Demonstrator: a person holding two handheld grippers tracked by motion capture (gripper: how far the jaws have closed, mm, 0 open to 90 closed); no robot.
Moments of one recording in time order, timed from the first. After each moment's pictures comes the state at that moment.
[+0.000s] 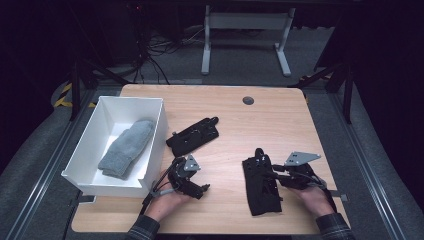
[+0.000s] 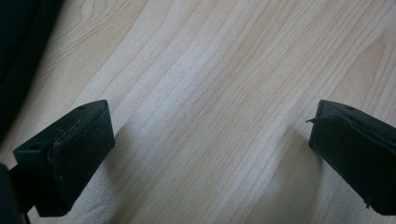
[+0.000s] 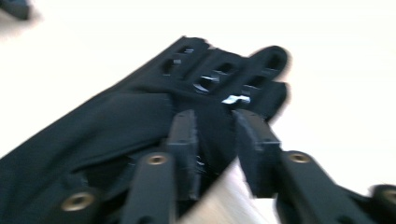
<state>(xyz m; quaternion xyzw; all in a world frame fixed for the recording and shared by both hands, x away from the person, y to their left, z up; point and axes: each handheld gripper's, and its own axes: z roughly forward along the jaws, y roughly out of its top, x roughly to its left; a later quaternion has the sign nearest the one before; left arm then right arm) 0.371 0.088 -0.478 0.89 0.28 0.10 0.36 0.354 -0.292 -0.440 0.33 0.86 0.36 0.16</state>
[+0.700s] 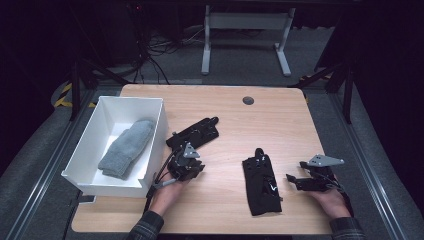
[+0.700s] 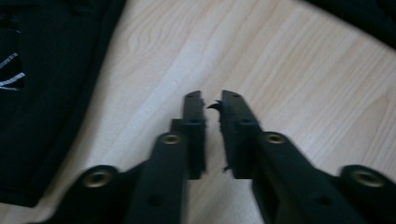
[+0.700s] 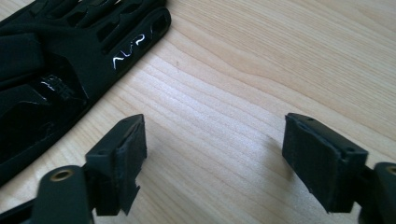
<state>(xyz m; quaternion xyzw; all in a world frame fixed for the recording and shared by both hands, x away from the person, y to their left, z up) 0.394 0.086 -0.448 0.87 0.32 0.09 0.35 0.353 -0.355 -0.467 0.42 0.82 0.35 0.20</state>
